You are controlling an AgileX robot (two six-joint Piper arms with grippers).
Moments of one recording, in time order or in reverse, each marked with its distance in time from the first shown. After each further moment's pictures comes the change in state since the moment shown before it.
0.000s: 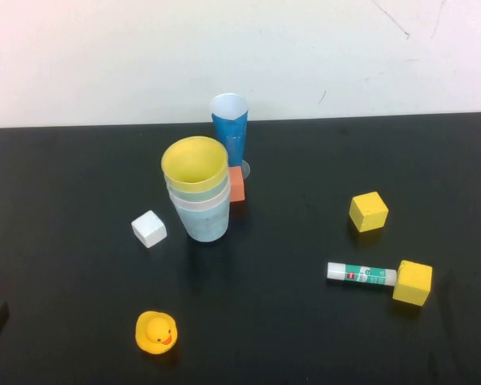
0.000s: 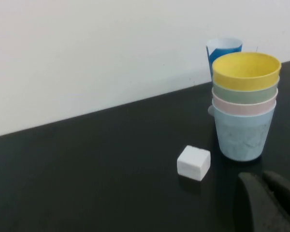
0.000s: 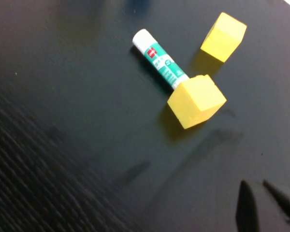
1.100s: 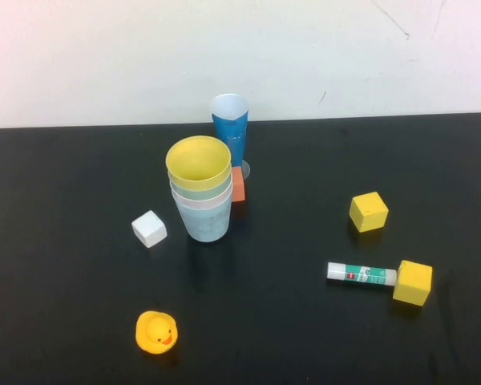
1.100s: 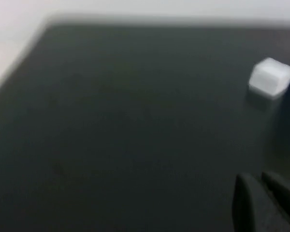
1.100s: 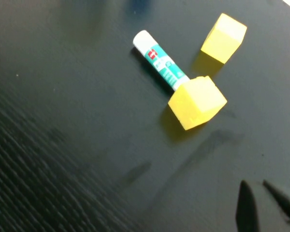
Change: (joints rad) right arm 0.000 0.000 0.000 0.002 -0.002 0.002; left arm 0.257 -0.276 0.228 -0.170 0.190 -0.016
